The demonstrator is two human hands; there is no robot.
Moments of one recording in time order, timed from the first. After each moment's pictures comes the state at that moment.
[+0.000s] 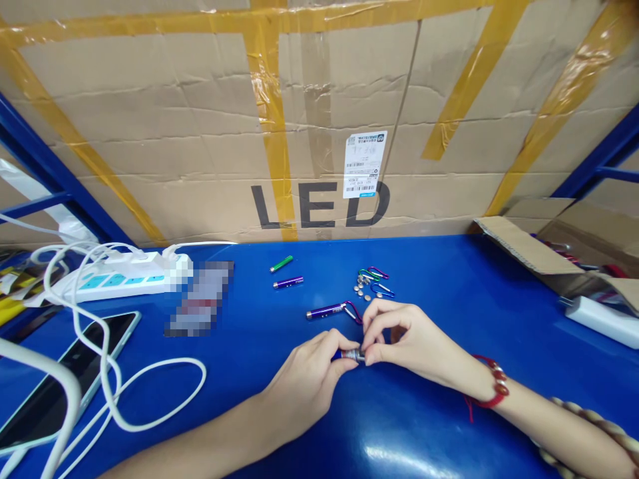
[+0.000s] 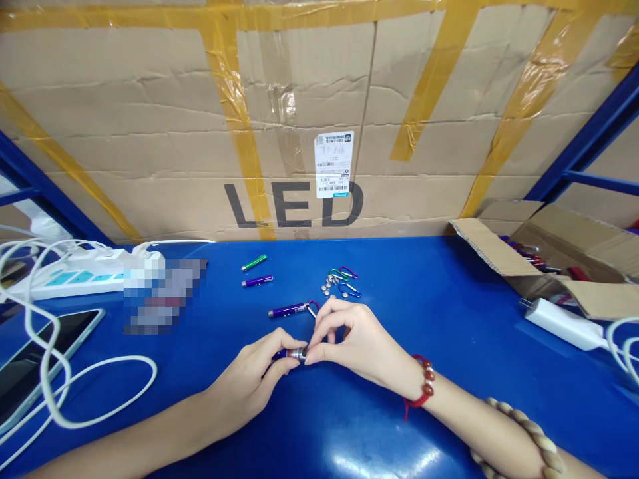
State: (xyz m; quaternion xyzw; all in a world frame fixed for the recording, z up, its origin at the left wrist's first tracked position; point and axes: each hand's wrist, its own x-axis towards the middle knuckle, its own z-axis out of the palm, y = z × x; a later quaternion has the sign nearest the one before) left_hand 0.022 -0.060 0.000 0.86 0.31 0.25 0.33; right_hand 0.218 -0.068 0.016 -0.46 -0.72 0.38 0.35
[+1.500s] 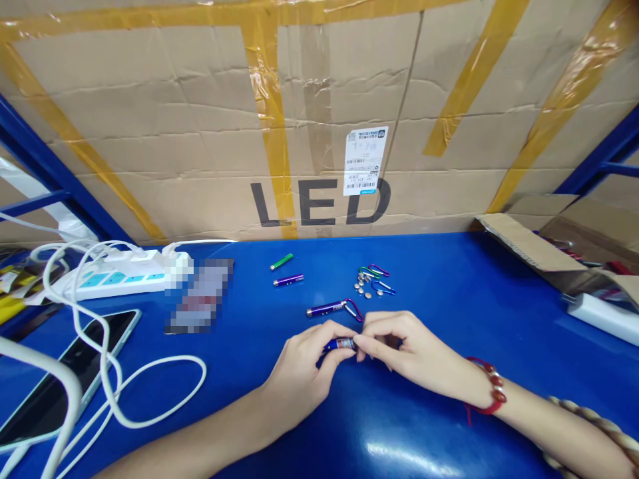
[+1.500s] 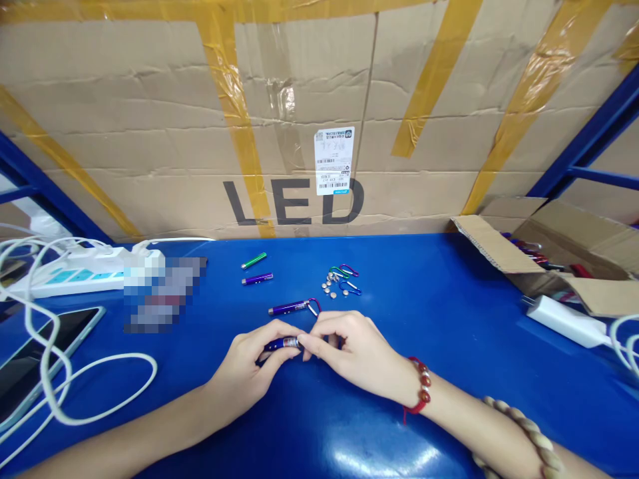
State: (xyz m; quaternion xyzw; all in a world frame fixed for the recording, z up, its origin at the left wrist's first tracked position) left_hand 0.025 -0.057 0.000 0.80 0.34 0.31 0.38; right_hand 0.213 -0.075 0.017 -0.48 -0.77 0.32 0.28
